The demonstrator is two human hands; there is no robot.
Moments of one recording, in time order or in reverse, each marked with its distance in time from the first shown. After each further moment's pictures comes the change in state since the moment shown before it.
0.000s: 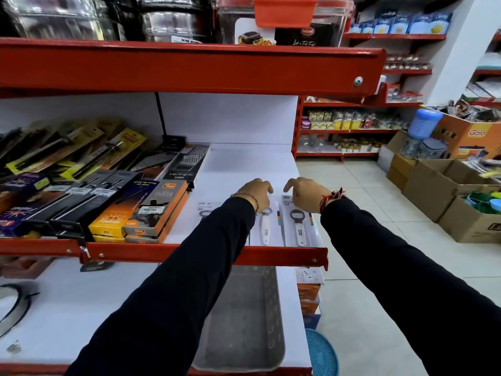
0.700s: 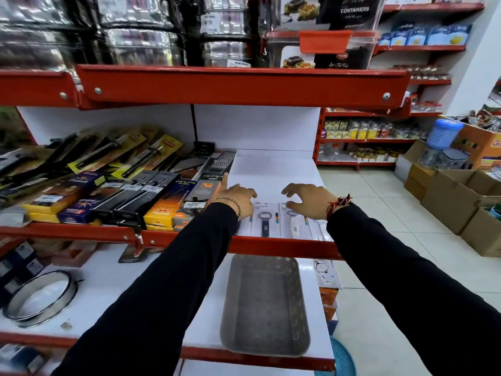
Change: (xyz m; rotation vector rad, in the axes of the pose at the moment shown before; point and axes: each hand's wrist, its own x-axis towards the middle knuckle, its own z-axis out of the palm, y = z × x) left_hand -0.080 -0.085 -0.036 0.363 0.055 -0.035; right_hand -0.038 -0.074 -0.002 -0.026 0.005 -0.151
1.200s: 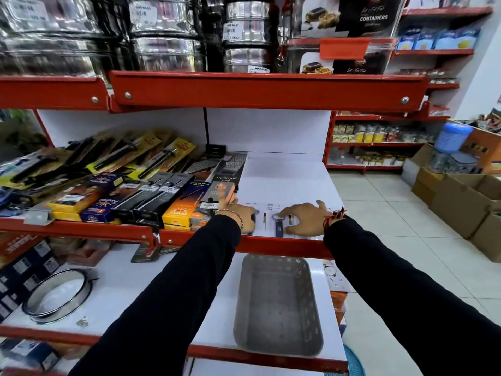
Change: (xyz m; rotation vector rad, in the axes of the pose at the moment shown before) left_hand -0.021 -0.025 0.026 -0.027 -0.168 -0.063; right_hand -0.003 -0.039 0.033 -0.083 -0.193 0.014
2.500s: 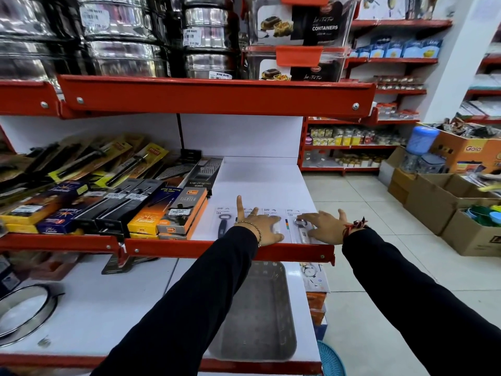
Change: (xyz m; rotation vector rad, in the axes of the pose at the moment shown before) left_hand -0.004 0.108 0.000 0.069 0.076 0.186; right_hand -0.053 0.092 0.000 -0.015 -0.041 0.214
